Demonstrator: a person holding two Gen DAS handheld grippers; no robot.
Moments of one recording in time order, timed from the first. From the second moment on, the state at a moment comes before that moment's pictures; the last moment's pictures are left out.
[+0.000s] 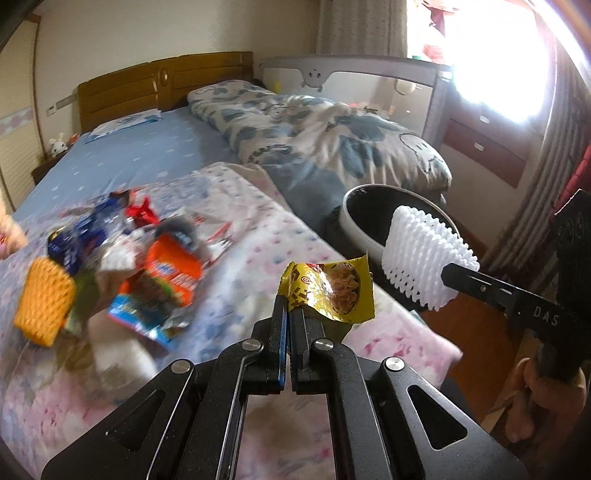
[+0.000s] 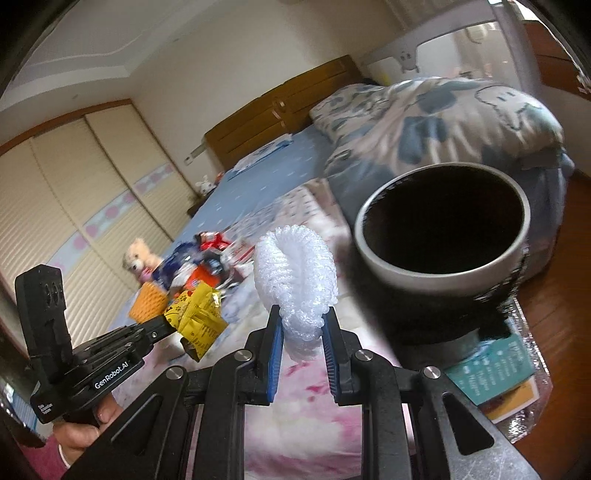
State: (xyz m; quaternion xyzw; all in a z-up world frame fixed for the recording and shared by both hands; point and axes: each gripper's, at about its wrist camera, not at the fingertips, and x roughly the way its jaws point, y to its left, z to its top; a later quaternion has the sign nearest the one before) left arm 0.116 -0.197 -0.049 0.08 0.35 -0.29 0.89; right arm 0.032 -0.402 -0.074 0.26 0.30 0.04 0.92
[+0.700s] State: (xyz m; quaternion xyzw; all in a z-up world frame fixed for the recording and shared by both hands) left arm 0.141 -0.309 -0.041 0.11 0.34 -0.34 0.87; right arm 0.038 -0.507 -0.073 0.28 0.29 -0.05 0.91
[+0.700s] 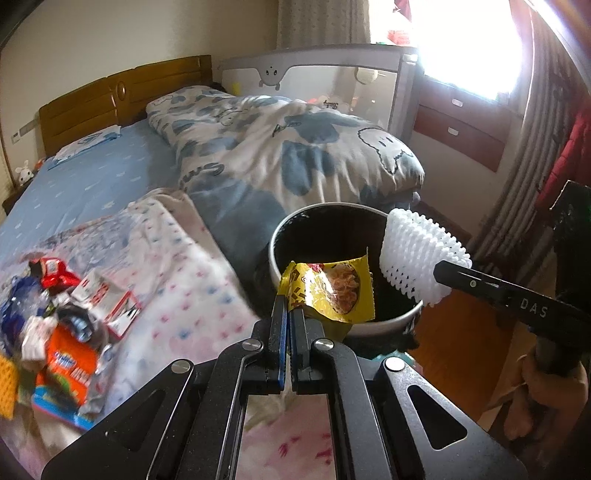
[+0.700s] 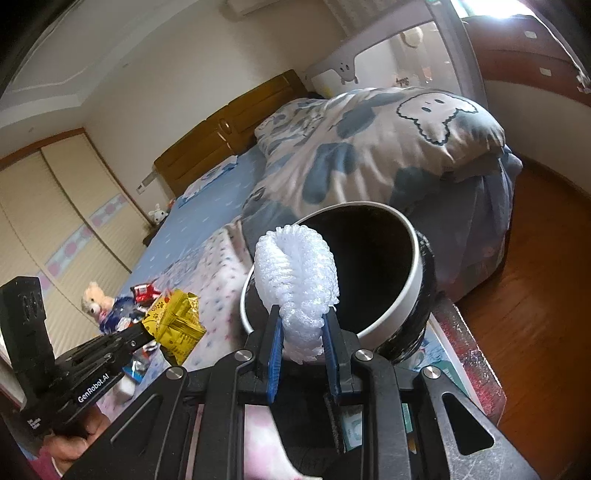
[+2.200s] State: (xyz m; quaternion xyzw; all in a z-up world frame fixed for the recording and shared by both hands) left arm 0.154 -0.296 -0.053 0.09 0.36 -0.30 0.88; right arm 0.067 -0.537 -0.072 0.31 0.29 -0.06 0.90
